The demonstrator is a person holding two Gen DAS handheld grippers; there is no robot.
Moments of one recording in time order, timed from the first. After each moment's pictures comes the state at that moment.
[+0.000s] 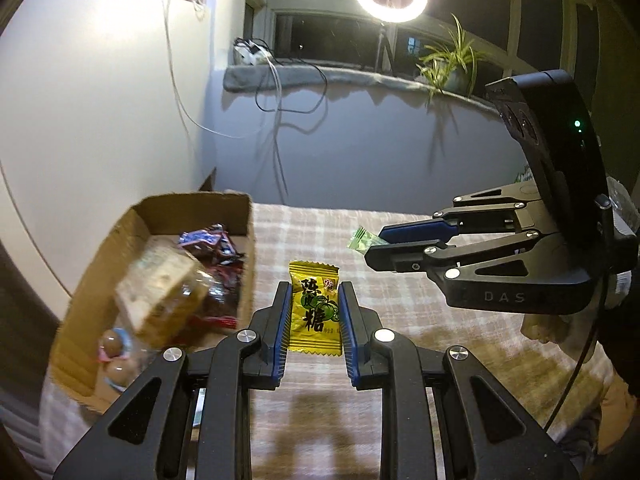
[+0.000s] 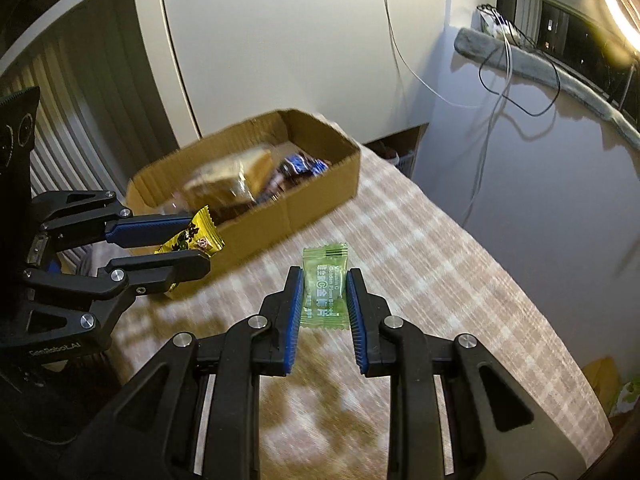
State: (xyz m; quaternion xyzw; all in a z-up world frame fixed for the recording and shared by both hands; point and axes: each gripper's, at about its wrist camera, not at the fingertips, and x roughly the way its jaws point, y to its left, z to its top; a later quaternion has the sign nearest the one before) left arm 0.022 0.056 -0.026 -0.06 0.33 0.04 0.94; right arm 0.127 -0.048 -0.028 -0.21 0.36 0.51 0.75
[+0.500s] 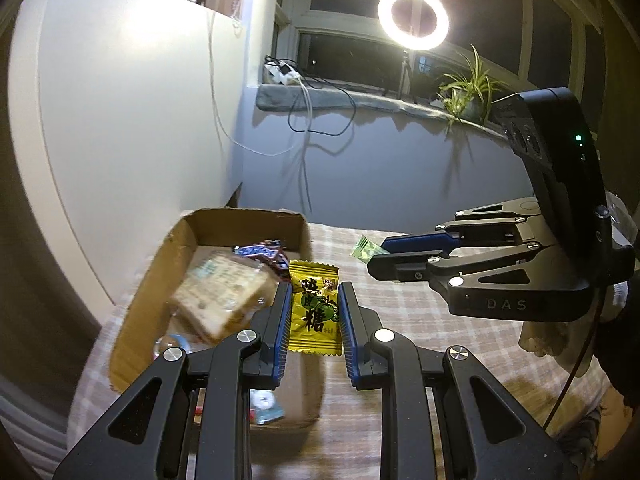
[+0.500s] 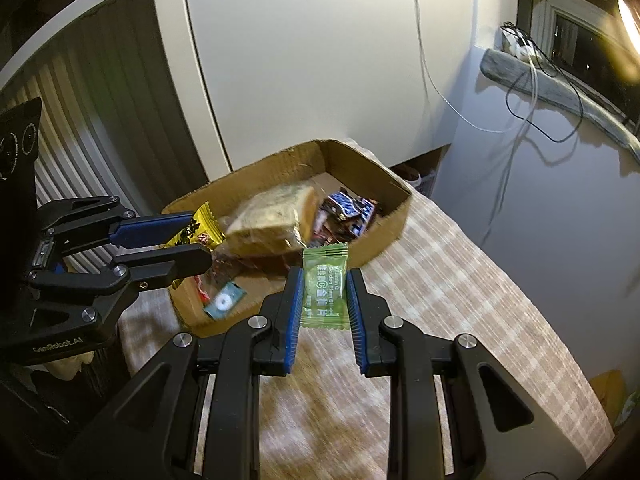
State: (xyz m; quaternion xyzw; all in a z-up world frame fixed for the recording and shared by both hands) left arm -0.012 0.107 -0.007 -0.08 0.30 0.05 0.95; right arm 0.098 0.008 -0.009 -0.21 0.35 0.53 0.75
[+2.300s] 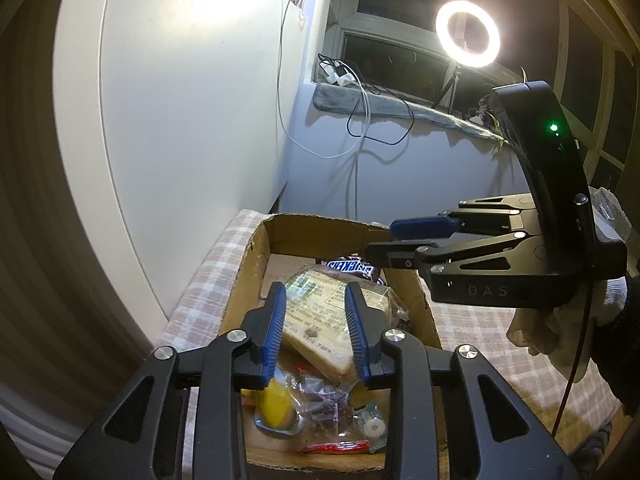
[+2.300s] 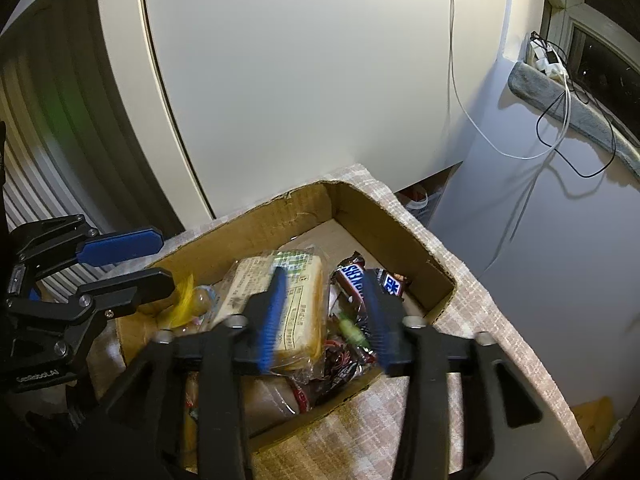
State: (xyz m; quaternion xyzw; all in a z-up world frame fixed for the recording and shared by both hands) left arm -0.003 0.193 -0.016 -0.10 0.30 0.09 0.94; right arm 0.123 0.114 -0.022 -0.23 0.35 0.51 0.75
